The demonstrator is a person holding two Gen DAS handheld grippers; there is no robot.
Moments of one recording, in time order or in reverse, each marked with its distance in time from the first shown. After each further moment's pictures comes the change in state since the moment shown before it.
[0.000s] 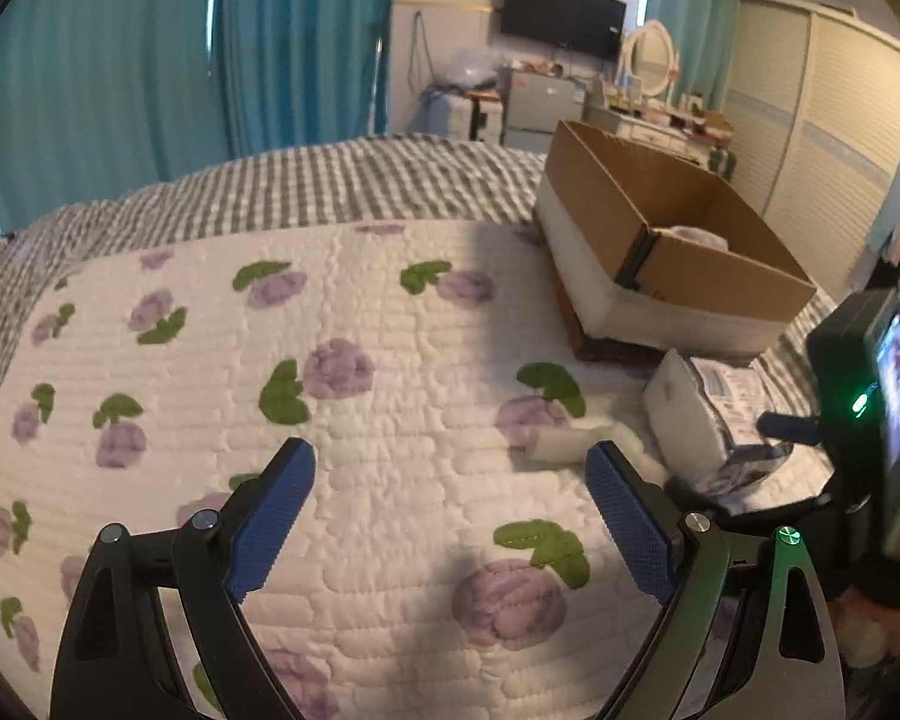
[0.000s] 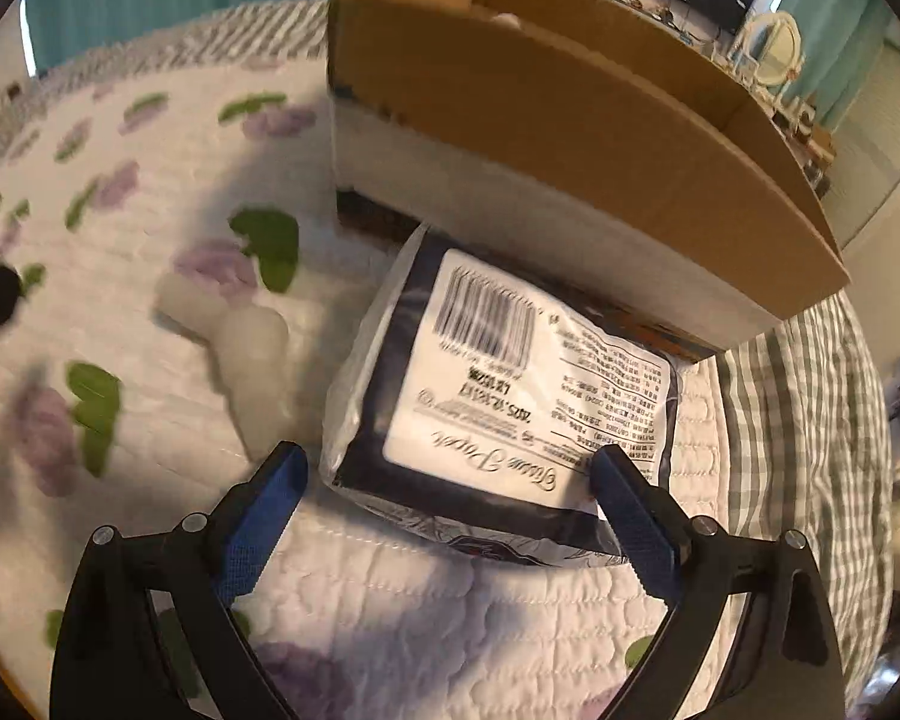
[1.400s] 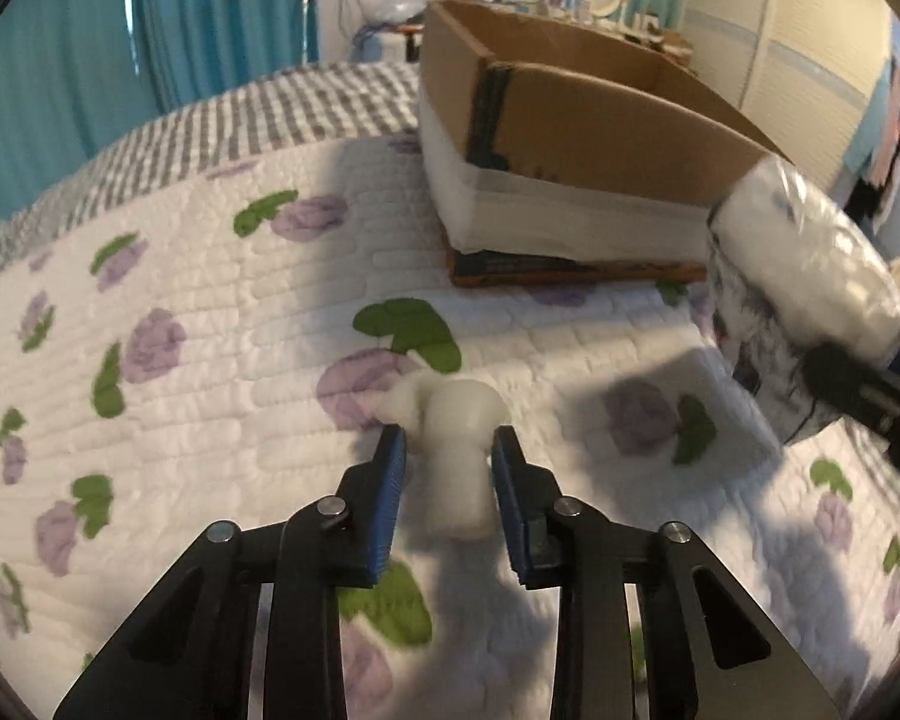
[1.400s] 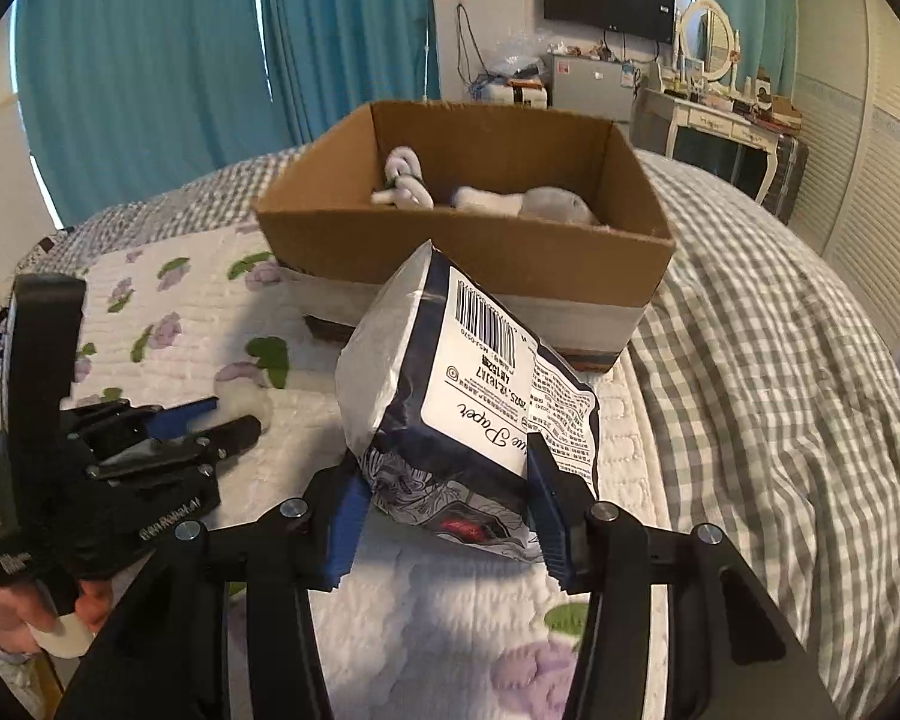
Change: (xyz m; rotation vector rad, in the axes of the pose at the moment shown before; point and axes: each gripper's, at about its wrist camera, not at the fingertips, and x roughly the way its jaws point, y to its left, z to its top) left arm 0.047 -0.079 -0.013 0.129 0.161 -0.050; right arm -0.076 -0.076 -0.039 0.235 -0.264 0.156
